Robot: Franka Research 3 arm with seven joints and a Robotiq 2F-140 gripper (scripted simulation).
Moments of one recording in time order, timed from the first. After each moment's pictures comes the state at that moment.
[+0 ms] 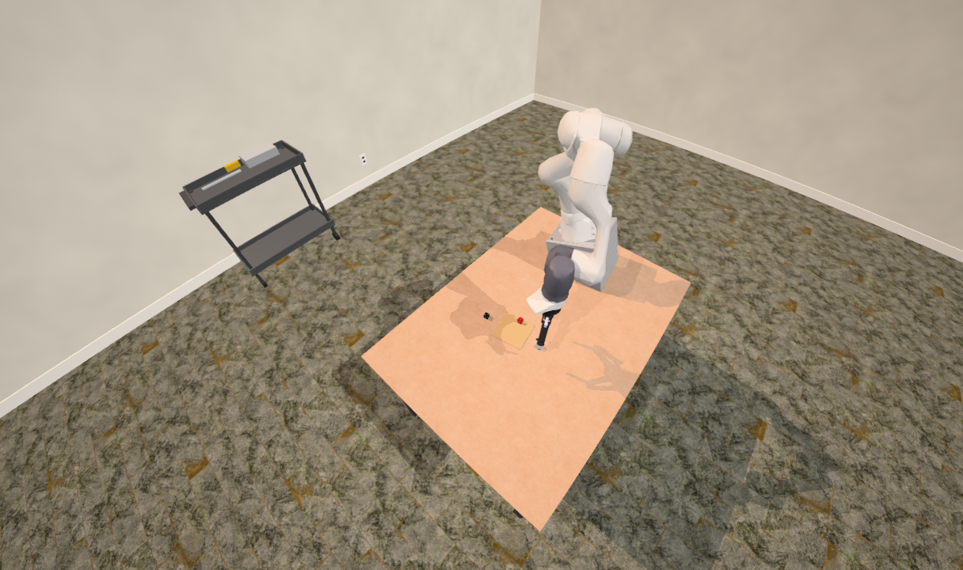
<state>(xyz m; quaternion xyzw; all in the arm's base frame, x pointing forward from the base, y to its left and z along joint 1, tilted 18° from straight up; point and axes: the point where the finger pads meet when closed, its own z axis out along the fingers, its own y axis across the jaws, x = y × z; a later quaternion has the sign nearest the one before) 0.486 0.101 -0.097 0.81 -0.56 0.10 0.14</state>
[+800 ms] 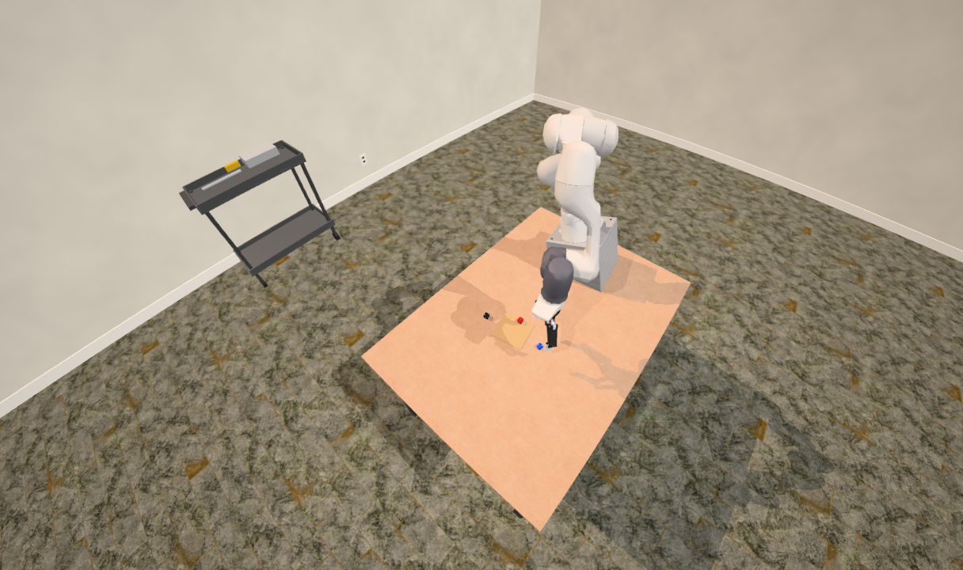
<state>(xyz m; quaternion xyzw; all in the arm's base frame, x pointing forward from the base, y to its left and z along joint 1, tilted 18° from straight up) 0.487 0.098 -0.109 0.92 -0.35 0.06 0.15</state>
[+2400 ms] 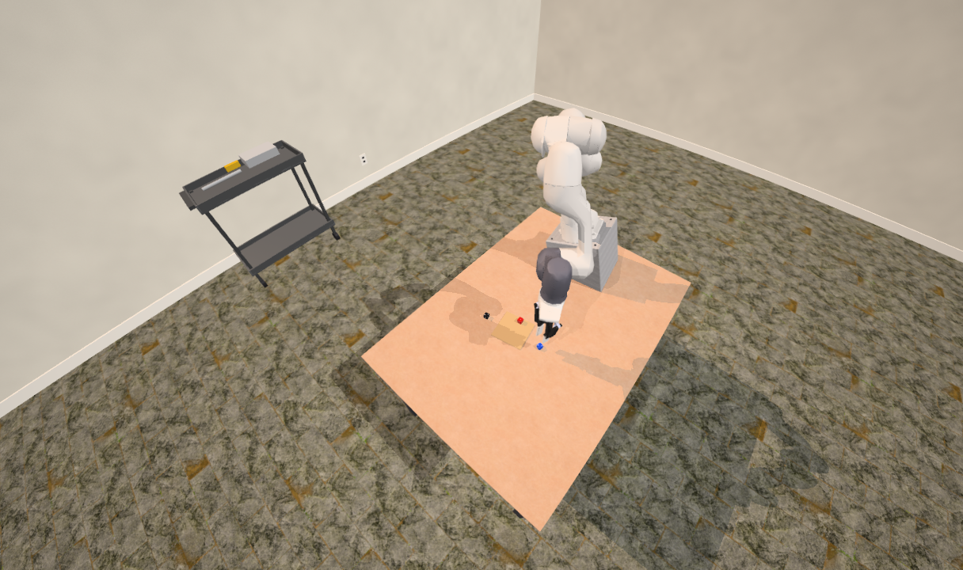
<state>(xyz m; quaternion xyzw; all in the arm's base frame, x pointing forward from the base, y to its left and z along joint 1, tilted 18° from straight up) 0.490 0.100 -0.114 0.97 -0.16 0.04 0.15</state>
